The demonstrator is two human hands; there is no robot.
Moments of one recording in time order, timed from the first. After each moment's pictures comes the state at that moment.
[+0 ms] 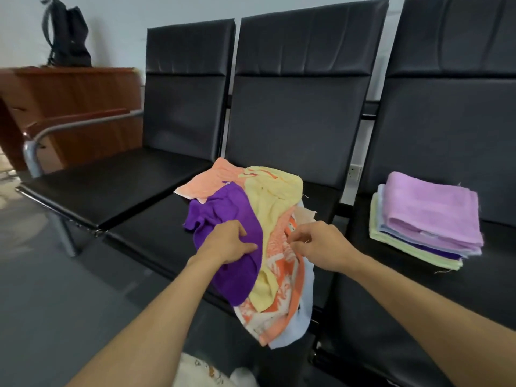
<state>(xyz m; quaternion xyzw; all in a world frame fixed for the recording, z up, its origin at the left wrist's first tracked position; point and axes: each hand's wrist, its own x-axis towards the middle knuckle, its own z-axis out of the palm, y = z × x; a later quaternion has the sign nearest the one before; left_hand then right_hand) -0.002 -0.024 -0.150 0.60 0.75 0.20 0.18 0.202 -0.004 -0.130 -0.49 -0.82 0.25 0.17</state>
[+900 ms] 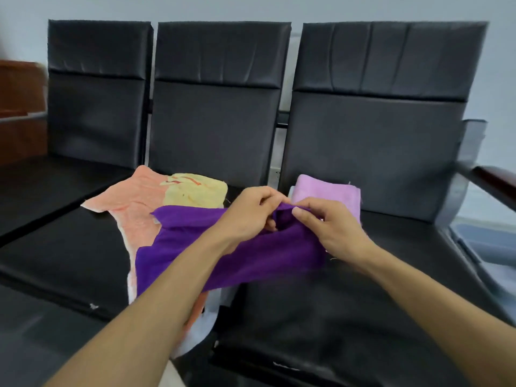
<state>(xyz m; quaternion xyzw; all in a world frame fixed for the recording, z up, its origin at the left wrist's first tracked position) 0.188 -0.022 -0.072 0.68 0.46 0.43 0.37 0.356 -0.043 -0.073 -0.45 -0.75 0.26 0.41</state>
